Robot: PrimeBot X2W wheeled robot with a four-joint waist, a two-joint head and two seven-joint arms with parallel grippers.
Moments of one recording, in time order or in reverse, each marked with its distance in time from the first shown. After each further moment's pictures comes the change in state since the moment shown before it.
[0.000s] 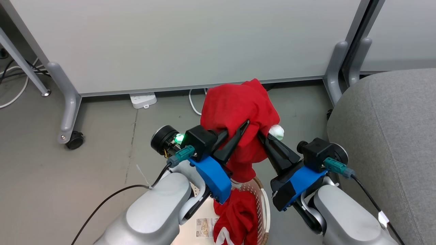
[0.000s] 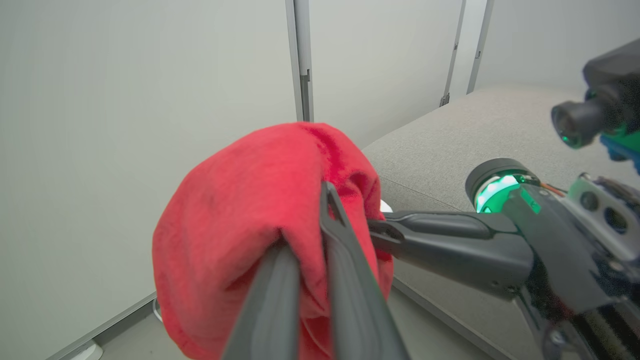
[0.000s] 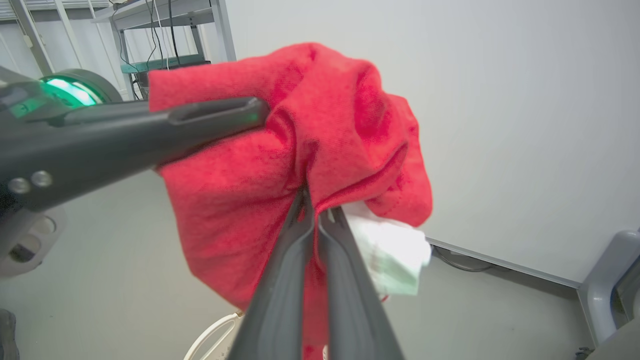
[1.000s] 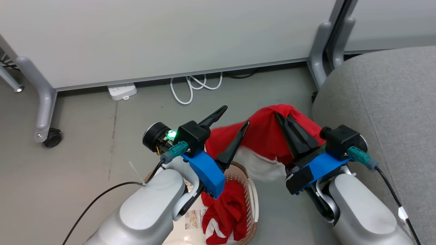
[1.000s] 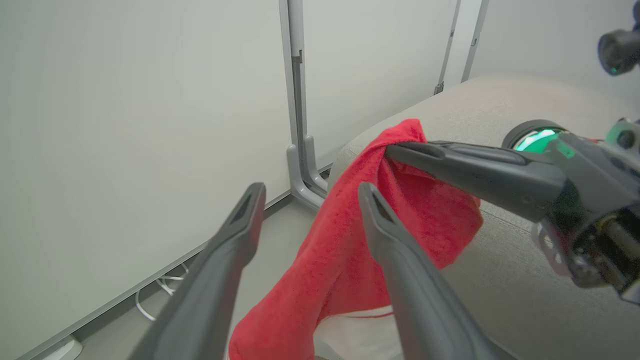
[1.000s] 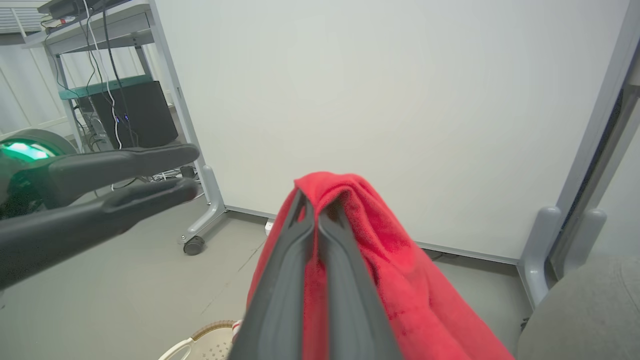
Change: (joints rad) left arm -0.014 0.026 -0.003 0.002 -0.016 0.029 0.002; right arm 0.010 -0.004 -0.123 -0.056 -0.028 0.000 0.000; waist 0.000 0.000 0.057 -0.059
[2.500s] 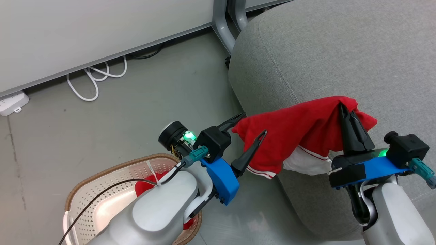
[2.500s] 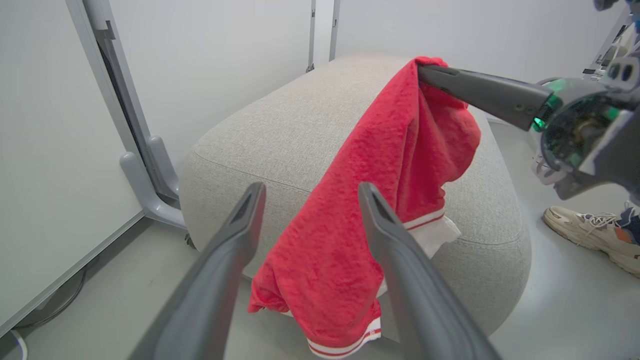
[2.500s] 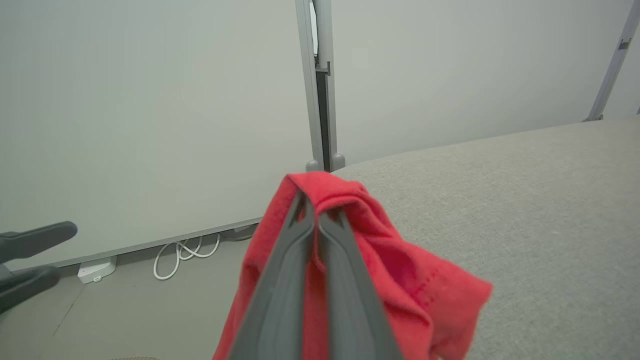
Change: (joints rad) left arm -0.037 -0.016 -0.092 -0.007 0.019 -0.004 0.020; right arm 0.157 0.033 -0.380 -0.149 -0.075 0.000 0.000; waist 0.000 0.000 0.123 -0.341
